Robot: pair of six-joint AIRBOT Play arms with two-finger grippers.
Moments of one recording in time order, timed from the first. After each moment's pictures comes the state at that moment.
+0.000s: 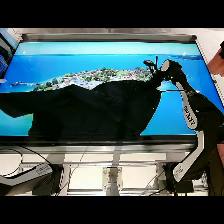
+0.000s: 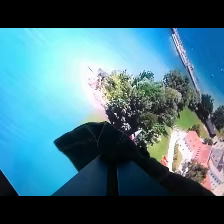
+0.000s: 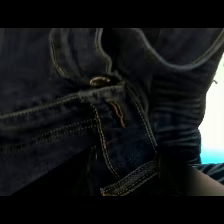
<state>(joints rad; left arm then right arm) 0.80 -1.26 1.43 1.39 -1.14 -1.84 0.07 -1.91 1.73 -1.26 1.30 1.20</state>
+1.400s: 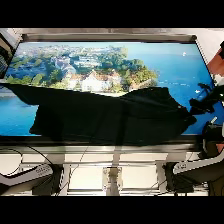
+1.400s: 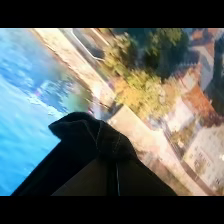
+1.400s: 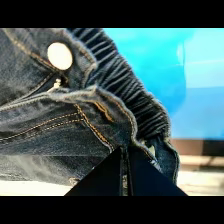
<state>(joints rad) 0.64 -1.31 1.43 1.16 -1.15 -1.66 -0.59 -1.65 1.40 -1.46 1.62 1.24</state>
